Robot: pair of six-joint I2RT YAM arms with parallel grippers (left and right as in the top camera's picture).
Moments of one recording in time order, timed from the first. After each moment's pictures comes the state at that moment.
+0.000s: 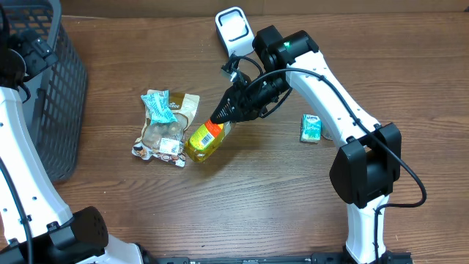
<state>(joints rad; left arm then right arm) 0.37 1.73 2.15 -1.31 -0.20 -0.31 0.44 2.15 2.01 -1.42 -1.06 -0.09</state>
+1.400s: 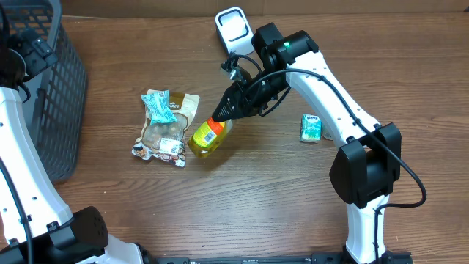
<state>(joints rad) 0.37 1.73 2.15 -1.31 -0.20 -0.31 0.44 2.15 2.01 -1.36 -0.95 -0.12</state>
